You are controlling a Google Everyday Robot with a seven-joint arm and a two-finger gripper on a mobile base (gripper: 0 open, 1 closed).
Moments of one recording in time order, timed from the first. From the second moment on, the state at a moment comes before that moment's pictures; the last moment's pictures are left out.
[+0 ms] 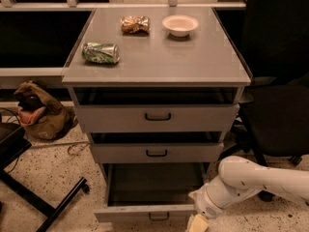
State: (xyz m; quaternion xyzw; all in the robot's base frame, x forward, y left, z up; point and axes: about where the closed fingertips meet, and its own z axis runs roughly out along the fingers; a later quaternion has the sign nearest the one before) arm 0.360 -0.116 0.475 -0.53 0.80 0.28 0.08
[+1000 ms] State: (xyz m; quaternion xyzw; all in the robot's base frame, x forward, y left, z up) arm 0.361 -0.147 0.380 -0.50 0.81 0.29 0.09
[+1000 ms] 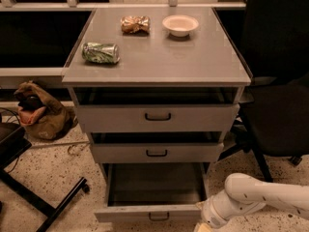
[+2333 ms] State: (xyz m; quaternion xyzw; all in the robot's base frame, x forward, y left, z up) arm 0.352 -0.113 0.223 -0.48 0.80 0.34 0.06
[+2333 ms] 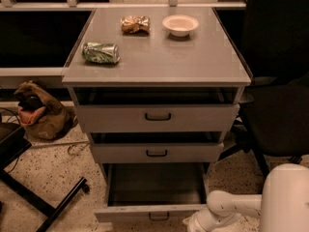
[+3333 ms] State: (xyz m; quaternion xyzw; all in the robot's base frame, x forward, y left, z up) arm 0.388 -0.066 0.175 -0.51 0.77 0.38 0.06
